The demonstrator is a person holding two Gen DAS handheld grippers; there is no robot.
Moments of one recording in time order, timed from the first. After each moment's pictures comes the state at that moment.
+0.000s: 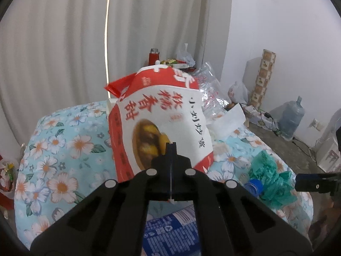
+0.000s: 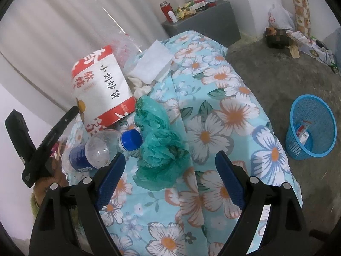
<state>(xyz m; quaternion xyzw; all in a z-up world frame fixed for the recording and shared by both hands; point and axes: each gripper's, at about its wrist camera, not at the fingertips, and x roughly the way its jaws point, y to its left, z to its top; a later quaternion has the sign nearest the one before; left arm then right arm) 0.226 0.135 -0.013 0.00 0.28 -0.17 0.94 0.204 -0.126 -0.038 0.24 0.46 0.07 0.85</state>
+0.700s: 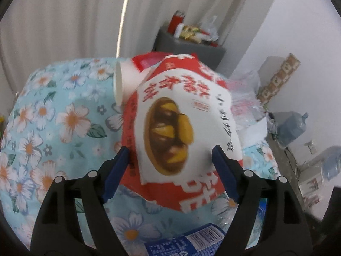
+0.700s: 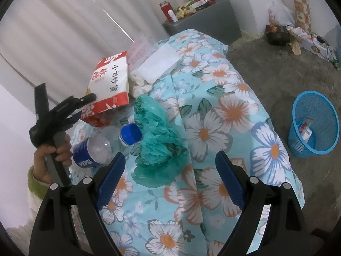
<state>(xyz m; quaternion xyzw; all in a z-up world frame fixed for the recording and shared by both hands) 0.323 0.163 -0.035 -0.11 0.44 -0.13 0.88 0.199 -0.135 -0.041 0.25 0.46 0.08 0.85</state>
